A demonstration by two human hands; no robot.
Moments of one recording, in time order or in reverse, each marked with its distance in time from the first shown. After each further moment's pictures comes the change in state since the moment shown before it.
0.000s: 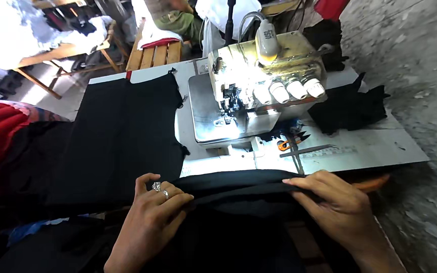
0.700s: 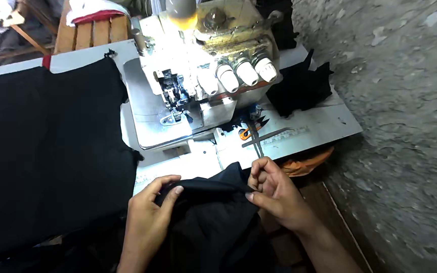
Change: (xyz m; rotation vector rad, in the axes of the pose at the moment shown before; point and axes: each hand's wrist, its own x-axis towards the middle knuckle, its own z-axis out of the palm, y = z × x) left_hand 0.046 0.029 0.094 -0.507 0.037 -0.535; right_hand -0.009 0.006 0.018 0.972 -0.174 0.617
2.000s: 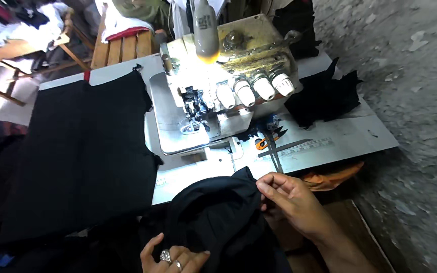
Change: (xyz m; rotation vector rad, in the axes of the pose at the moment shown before) left_hand -0.094 0.035 -0.027 0.439 -0.275 0.213; right_hand 0.011 -0.007 0.004 -0.059 0.085 0.005
